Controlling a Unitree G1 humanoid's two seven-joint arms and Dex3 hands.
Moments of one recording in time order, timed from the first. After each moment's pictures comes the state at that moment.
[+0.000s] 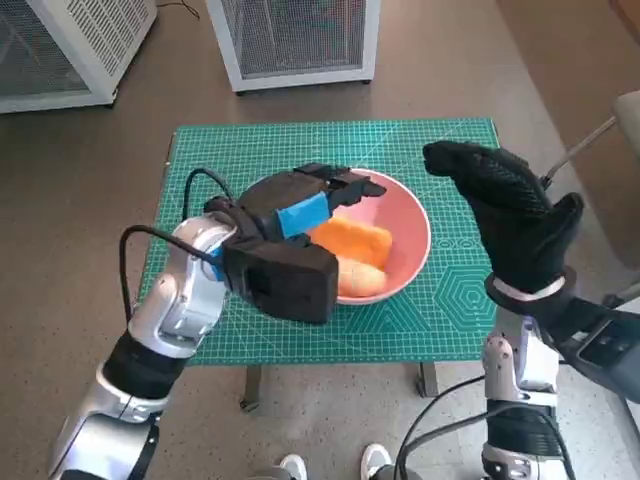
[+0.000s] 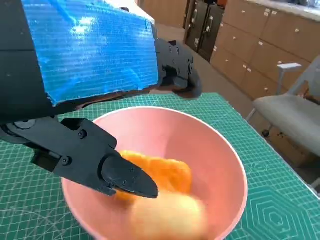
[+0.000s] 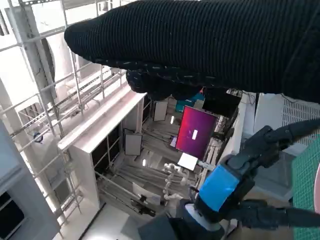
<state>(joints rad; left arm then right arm) -0.77 0.40 -0.35 0.10 0.51 0.08 -0.54 -0.53 -0.11 -0.16 0.25 0.47 -0.53 0.66</state>
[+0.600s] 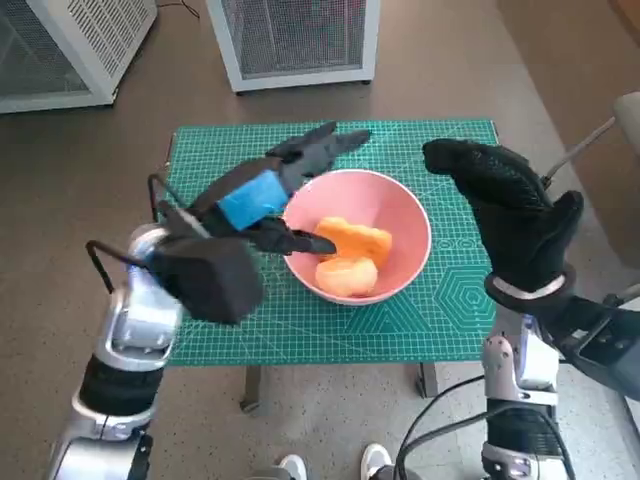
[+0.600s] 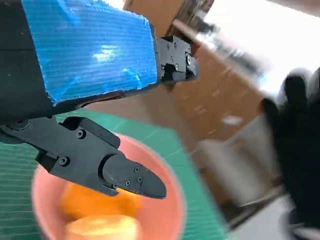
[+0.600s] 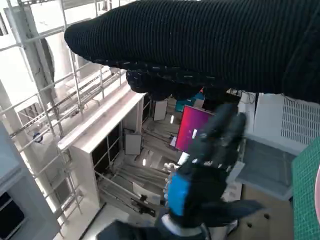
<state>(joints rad) -0.65 0.38 -0.10 -0.04 0.18 0.03 -0.51 -0.54 -0.12 -0.16 0.25 0.47 -0.52 0.64</state>
